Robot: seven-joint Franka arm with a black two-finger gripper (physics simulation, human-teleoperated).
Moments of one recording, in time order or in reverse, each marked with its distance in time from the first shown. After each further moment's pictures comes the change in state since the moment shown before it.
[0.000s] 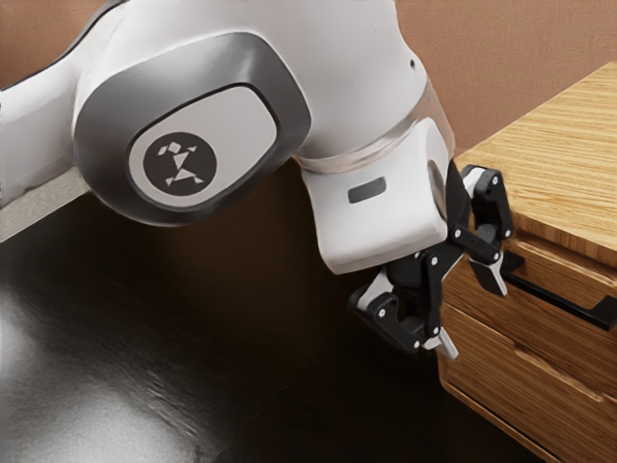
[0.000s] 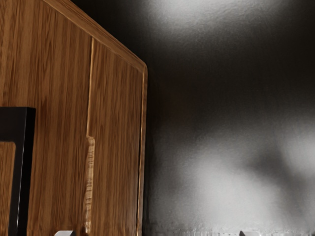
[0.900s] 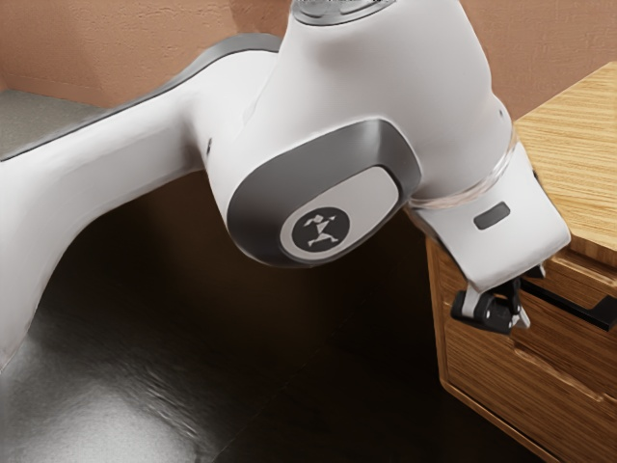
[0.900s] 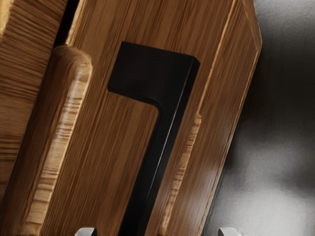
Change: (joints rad) arm 0.007 0.128 0.004 0.010 0.106 0.199 -0.265
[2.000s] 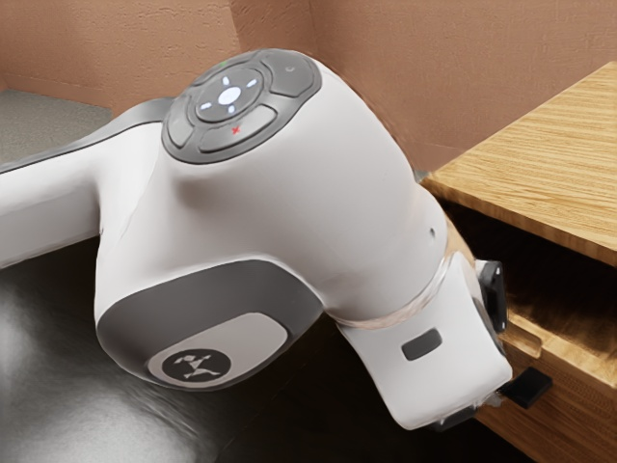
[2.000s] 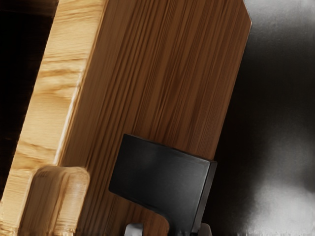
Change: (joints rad) arm -0.118 -0.266 0.001 -0.355 0.092 0.101 -0.125
